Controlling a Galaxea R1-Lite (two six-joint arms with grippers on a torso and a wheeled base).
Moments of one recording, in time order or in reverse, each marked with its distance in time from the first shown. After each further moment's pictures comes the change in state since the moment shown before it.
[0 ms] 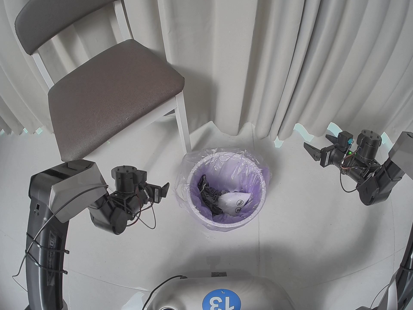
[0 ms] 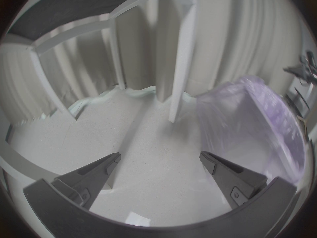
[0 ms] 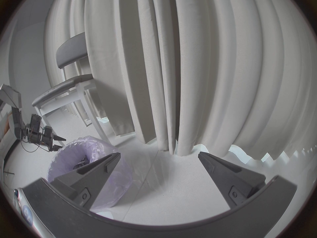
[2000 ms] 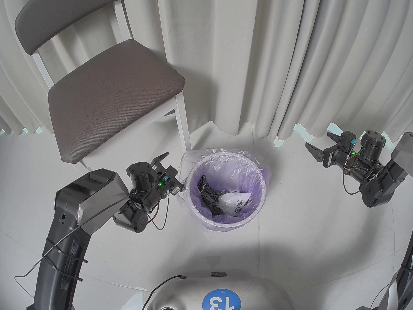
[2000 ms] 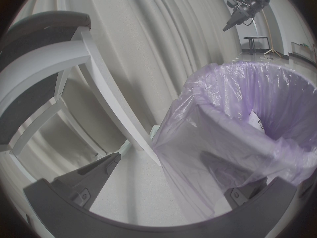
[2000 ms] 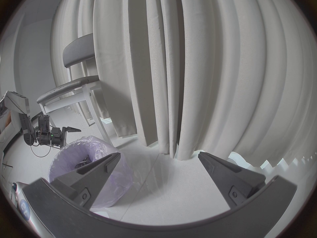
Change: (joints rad) left arm -0.077 0.191 -0.341 -0.150 -0.155 0.558; right arm -0.011 -0.022 0.032 -0.044 0.031 -0.024
